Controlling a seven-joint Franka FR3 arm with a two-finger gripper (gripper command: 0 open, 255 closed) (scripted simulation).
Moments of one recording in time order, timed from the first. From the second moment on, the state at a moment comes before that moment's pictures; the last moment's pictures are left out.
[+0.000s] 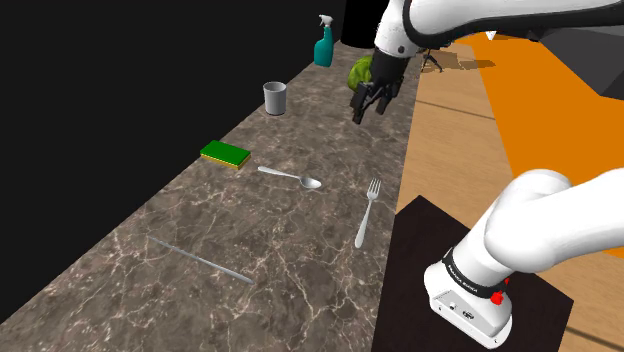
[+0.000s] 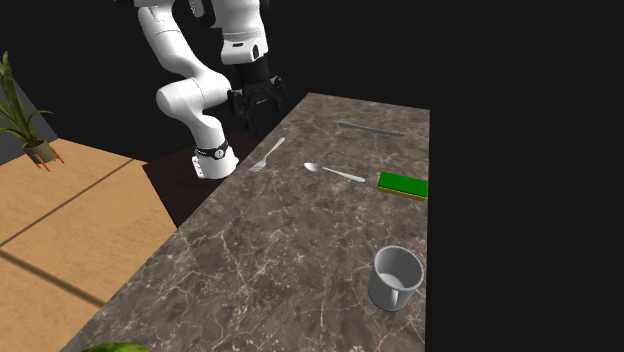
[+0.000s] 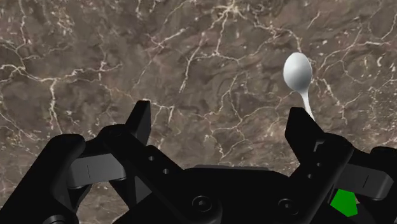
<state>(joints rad) 0.06 -0.63 0.01 -2.46 0.04 1.92 0.05</state>
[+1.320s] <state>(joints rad) 0.25 -0.09 0.12 -2.41 0.20 2.55 -0.06</state>
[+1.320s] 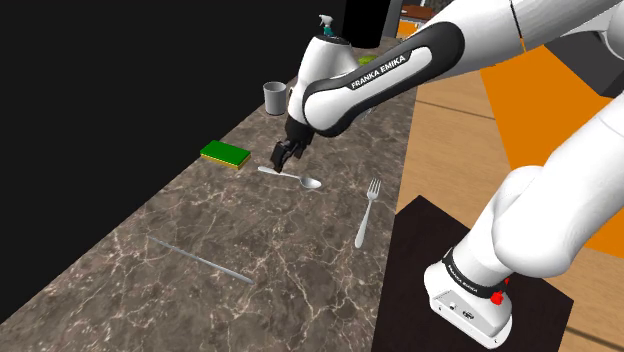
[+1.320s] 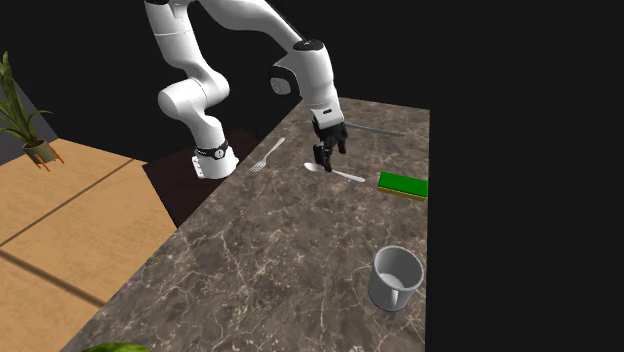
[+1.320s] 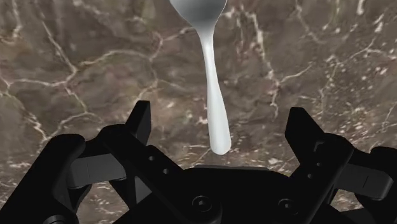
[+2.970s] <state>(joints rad) 0.25 -0.02 0.12 -2.41 0.20 2.63 -0.06</state>
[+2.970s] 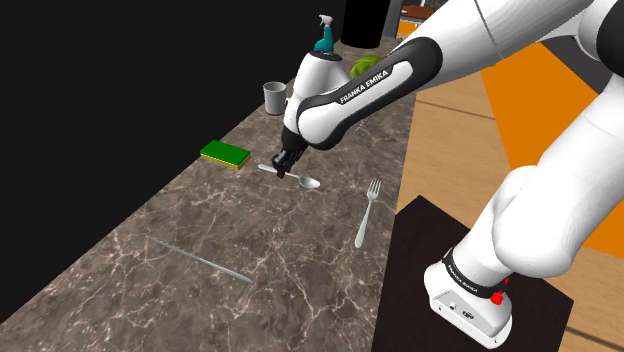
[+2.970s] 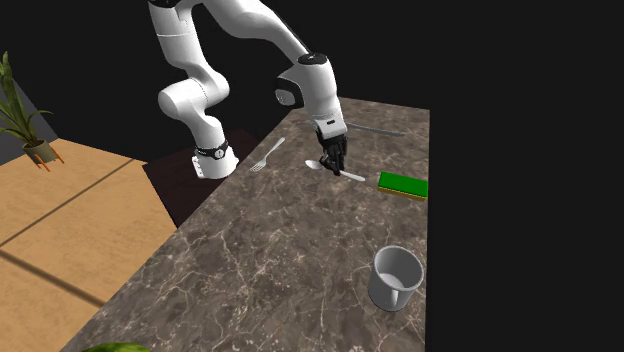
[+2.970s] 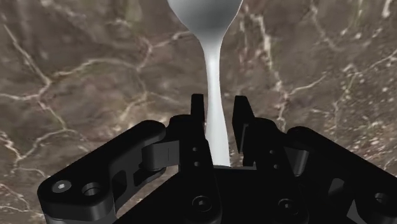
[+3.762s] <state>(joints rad) 0.25 -0.12 0.12 -2.35 0.18 2.46 -0.03</state>
